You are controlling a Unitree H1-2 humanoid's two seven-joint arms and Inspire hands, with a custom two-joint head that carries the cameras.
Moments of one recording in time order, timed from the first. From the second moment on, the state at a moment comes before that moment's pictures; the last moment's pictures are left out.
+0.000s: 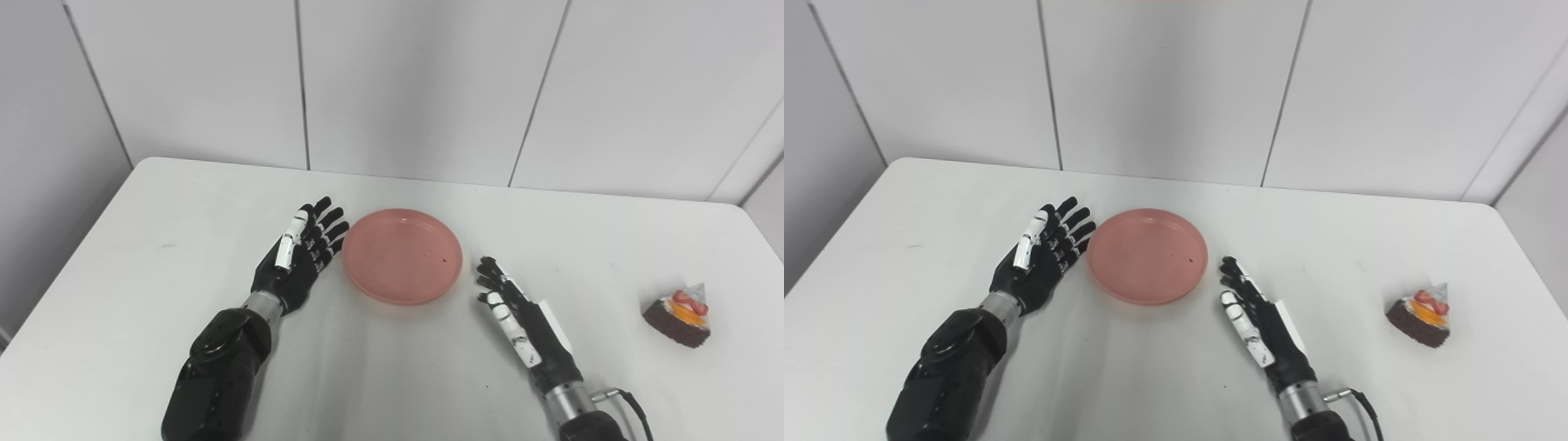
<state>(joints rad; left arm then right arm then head) -0.43 0.10 0.09 0.24 -0.41 0.29 -0.22 -0.24 -0.13 0.17 0.14 -0.12 -0.10 0.12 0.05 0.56</state>
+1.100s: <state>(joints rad) -0.40 0.12 0.02 0.20 -0.42 0.29 -0.26 -0.23 -0.09 0.11 -0.01 -0.33 0.12 0.00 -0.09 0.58</state>
